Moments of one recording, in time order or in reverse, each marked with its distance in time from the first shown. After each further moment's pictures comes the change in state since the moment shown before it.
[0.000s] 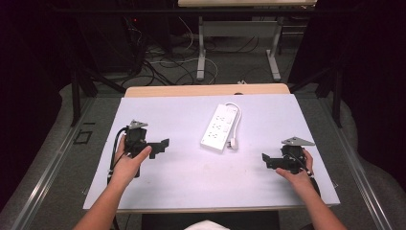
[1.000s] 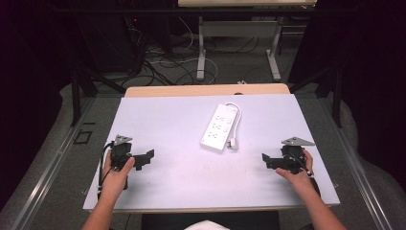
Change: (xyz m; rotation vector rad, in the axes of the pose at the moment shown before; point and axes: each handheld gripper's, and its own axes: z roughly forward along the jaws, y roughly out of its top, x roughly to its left) left arm 0.043 -0.054 -0.001 -0.019 0.079 -0.047; right arm 0.000 0.000 0.000 0.000 -0.001 0.001
